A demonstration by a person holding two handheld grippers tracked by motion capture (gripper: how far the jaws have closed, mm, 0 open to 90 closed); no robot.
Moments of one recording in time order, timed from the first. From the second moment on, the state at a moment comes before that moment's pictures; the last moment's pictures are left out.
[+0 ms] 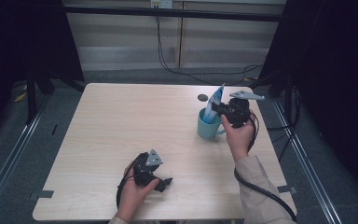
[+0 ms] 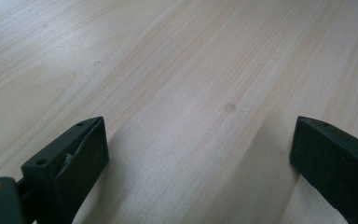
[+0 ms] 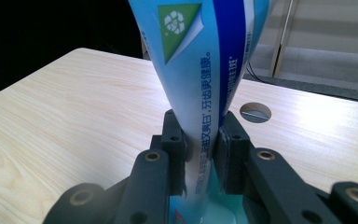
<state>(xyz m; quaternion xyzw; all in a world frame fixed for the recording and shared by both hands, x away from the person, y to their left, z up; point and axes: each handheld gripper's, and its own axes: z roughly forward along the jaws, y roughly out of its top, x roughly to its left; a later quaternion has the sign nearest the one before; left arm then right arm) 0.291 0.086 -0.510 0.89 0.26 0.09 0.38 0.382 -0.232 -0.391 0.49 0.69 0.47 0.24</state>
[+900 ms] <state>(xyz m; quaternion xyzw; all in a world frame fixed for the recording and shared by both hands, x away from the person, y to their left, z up) 0.291 0.086 -0.509 0.89 0.25 0.09 0.37 0.386 -0.246 -0.415 0.52 0.67 0.48 0.22</state>
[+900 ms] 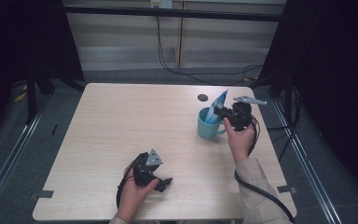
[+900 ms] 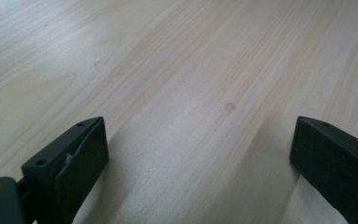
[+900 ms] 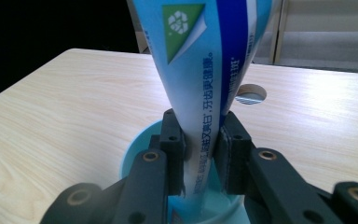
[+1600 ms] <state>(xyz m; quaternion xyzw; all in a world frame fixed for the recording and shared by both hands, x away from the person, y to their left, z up) 0.291 0.086 -0.509 0.89 0.25 0.09 0.37 0.387 -0.259 -0.419 0.53 0.67 0.47 0.23</state>
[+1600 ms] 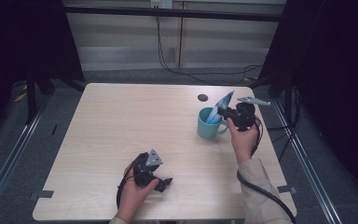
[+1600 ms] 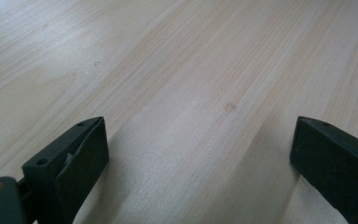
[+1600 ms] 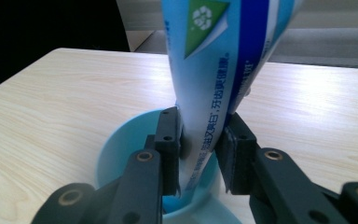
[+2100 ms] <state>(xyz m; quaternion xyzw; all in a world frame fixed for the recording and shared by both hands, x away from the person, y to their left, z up) 0.291 0.086 -0.509 0.89 0.25 0.09 0.37 0.385 -0.264 -0.419 0.53 0.67 0.46 0.25</state>
